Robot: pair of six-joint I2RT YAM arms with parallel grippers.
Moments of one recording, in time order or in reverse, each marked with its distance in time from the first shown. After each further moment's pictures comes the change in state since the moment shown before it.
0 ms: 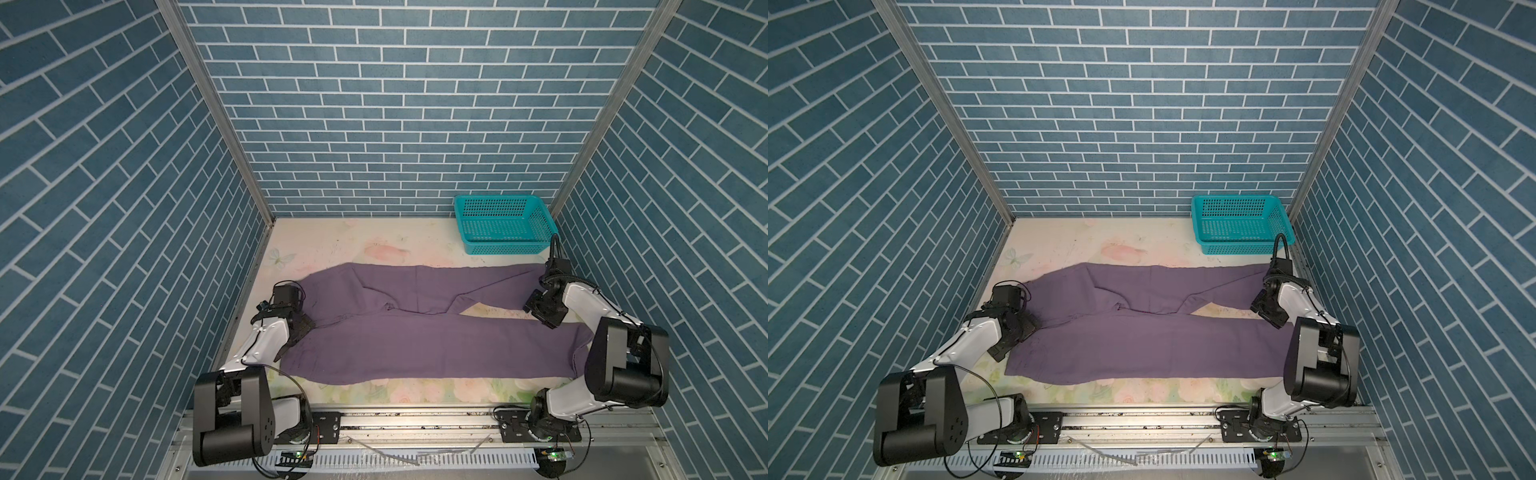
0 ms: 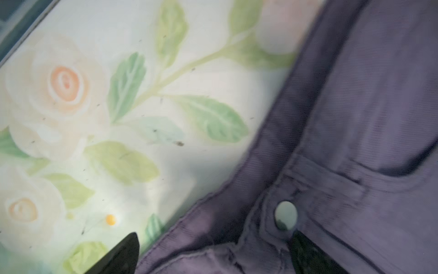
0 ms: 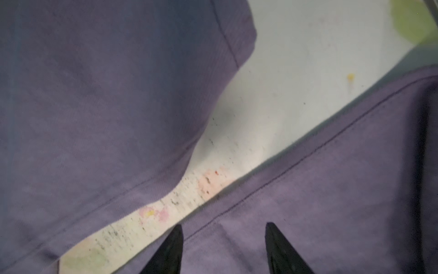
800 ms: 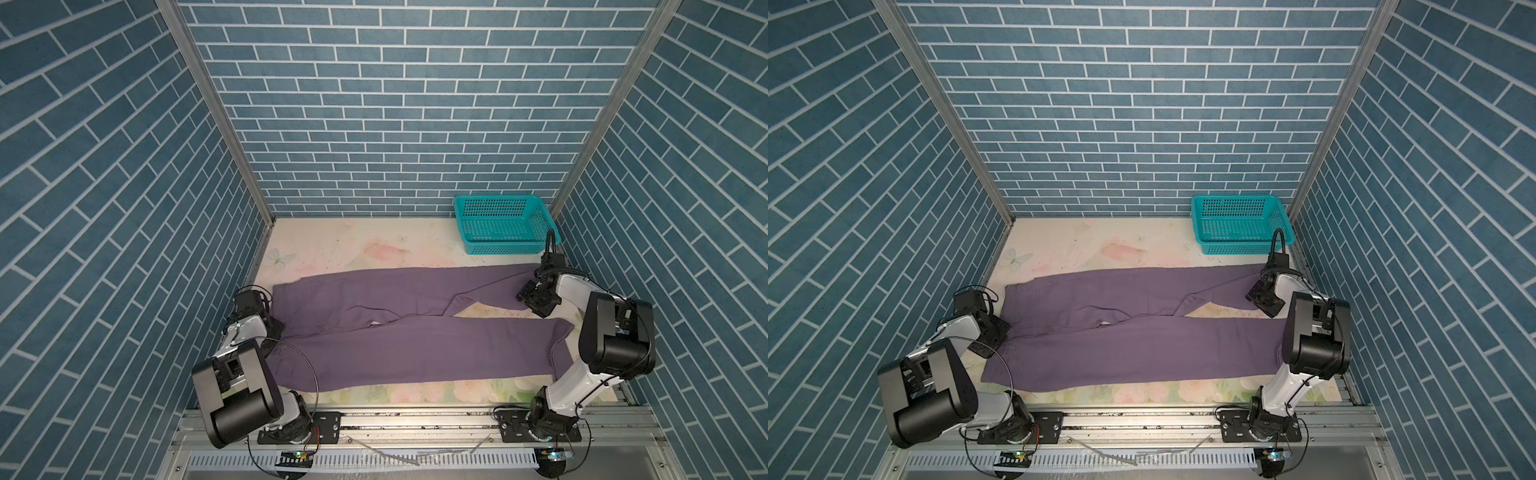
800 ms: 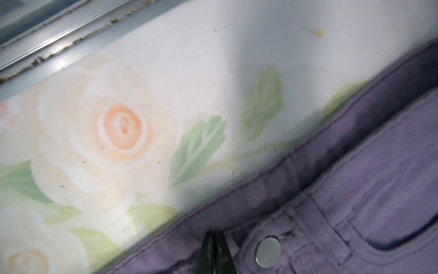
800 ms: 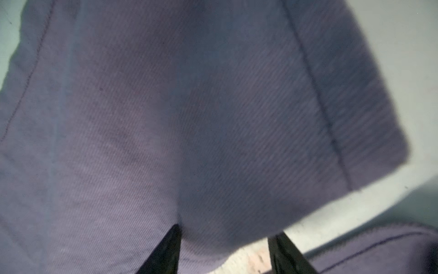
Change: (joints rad) left arm 0.358 0.103 0.026 0.132 0.159 0.061; right arm 0.000 0.190 0.075 0.156 -0.090 -0.016
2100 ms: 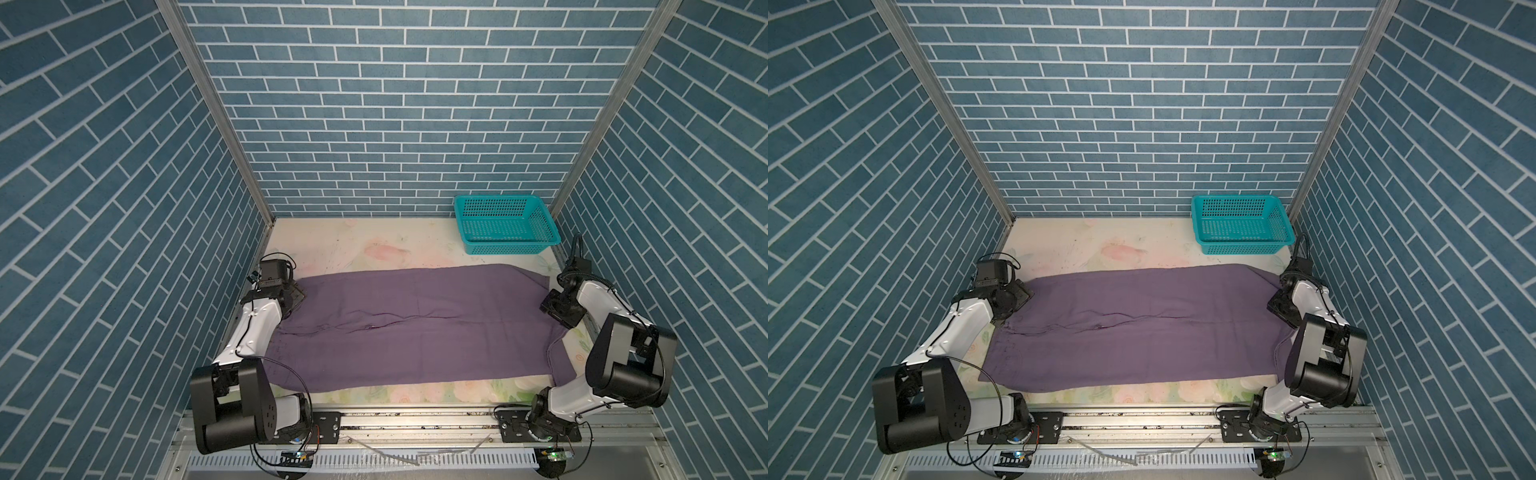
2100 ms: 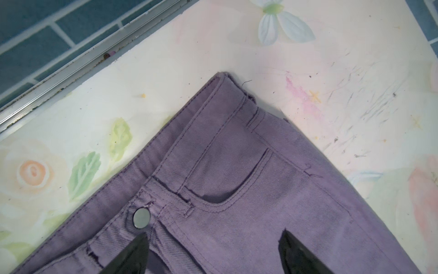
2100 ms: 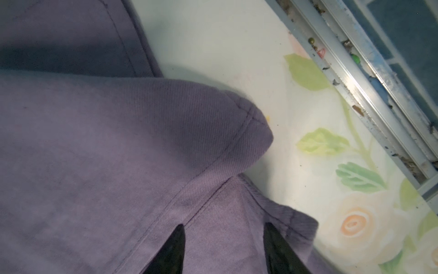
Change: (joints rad) left arm -0.338 -0.033 0.233 -0.066 -0.075 -0.063; right arm -0.137 -0.180 -0.026 -0.212 0.150 -0.068
